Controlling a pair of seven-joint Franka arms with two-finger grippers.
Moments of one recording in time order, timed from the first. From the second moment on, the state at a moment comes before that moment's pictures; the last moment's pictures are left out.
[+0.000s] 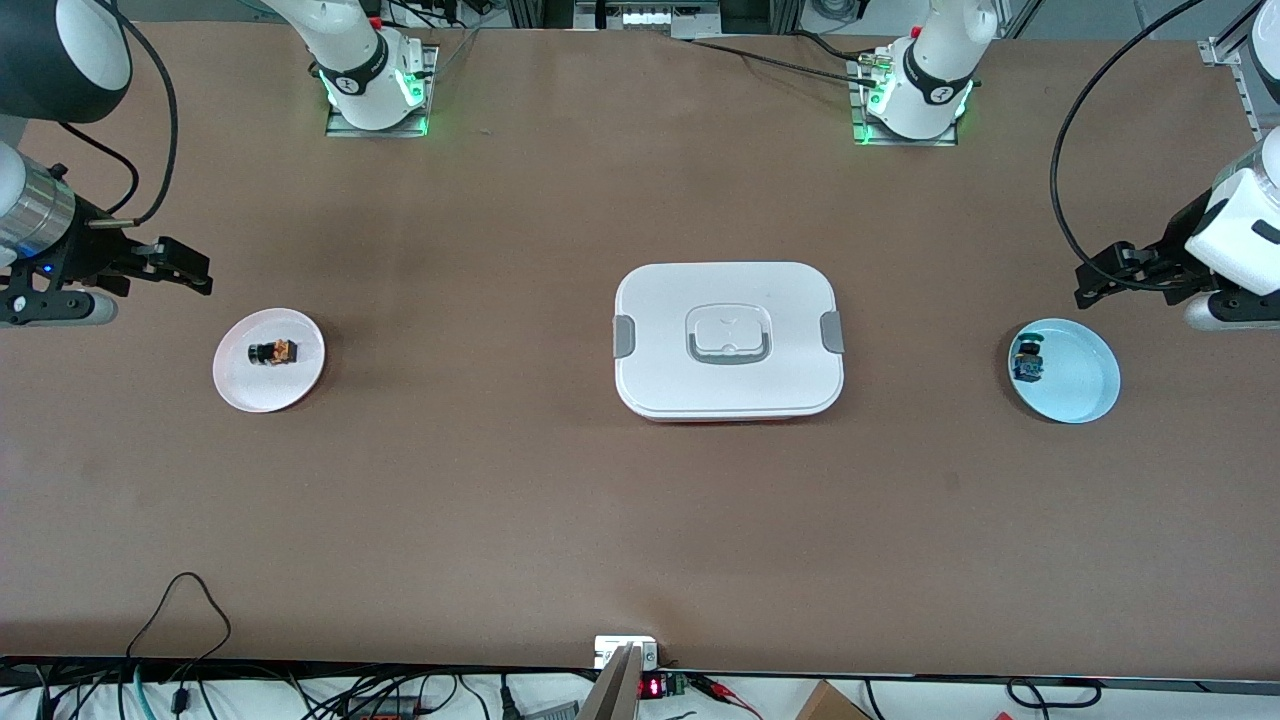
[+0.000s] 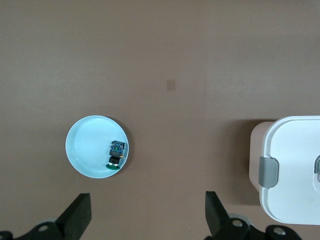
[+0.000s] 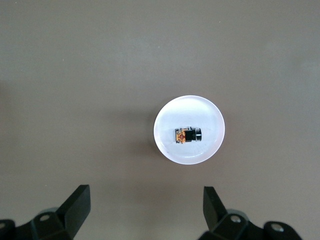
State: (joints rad) left arm 0.04 0.07 -0.06 -1.60 0.03 1.69 -0.07; right arm 0.07 0.05 -0.07 -1.70 -0.03 1.71 -0.03
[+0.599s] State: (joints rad) left arm 0.04 0.07 -0.06 -1.60 0.03 1.69 -0.07; right arm 0.07 0.04 -0.06 -1.64 -0.03 1.63 -0.03
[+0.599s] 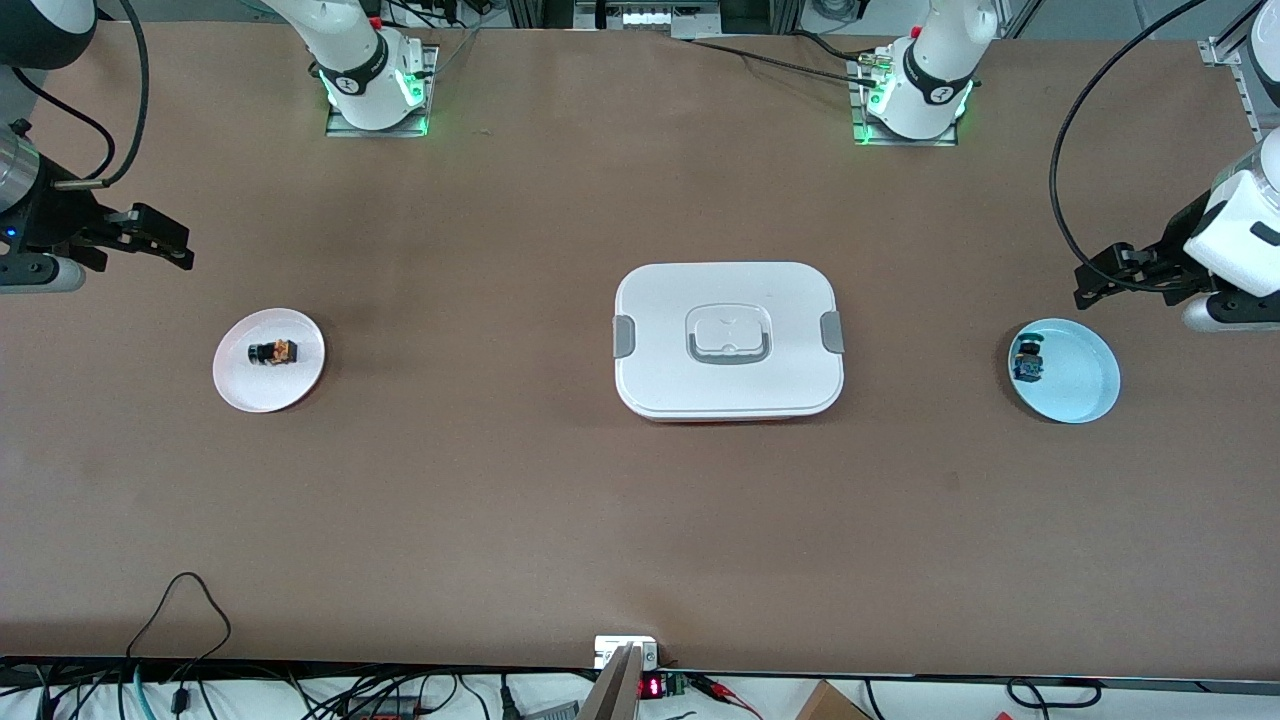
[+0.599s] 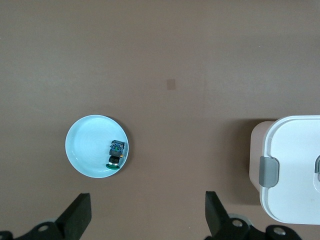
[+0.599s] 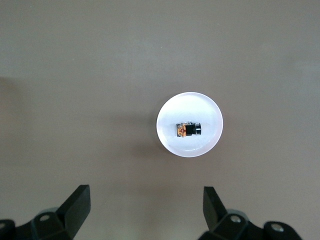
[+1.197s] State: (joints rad) left arm 0.04 0.07 -0.06 -1.60 0.03 1.69 -0.07; right arm 0.08 0.04 -0.05 -1.64 -0.03 1.63 -0.03
